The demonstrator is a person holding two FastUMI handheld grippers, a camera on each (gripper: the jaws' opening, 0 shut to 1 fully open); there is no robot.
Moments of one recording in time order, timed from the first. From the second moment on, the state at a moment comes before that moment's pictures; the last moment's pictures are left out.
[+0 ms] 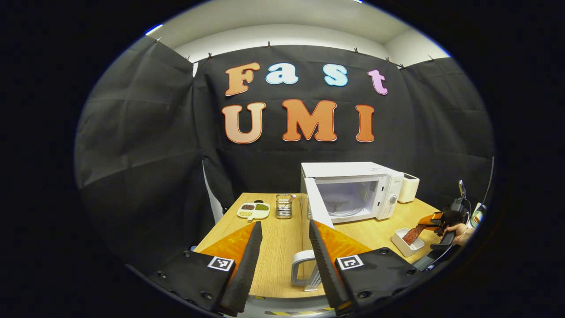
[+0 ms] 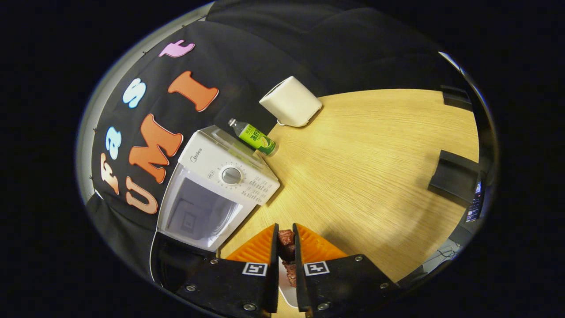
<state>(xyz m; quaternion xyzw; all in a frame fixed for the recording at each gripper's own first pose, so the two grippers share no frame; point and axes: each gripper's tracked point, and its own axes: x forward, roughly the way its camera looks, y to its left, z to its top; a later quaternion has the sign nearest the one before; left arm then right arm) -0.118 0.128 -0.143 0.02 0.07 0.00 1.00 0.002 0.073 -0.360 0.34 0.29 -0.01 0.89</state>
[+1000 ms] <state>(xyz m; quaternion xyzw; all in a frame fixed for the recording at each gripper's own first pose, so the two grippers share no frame) -0.107 0.174 -0.141 0.02 0.07 0.02 1.00 0.037 0.158 -0.261 0.29 0.24 0.06 0.93</state>
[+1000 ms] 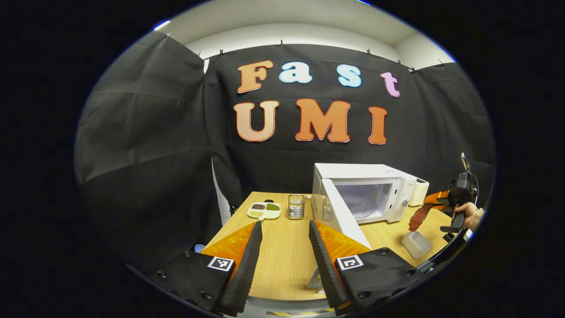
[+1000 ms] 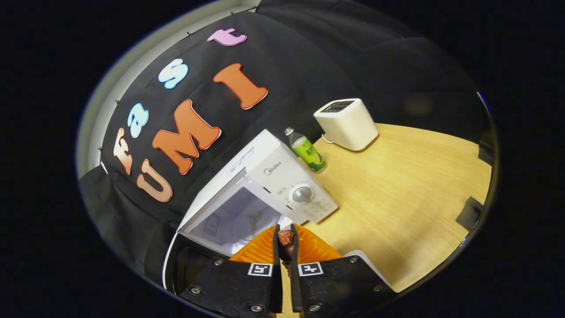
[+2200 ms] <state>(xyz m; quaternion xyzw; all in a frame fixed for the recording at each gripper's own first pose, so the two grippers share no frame) -0.074 0.223 -0.181 -0.01 0.13 0.05 0.99 0.176 0.338 -0.339 0.49 0.24 0.01 0.84</state>
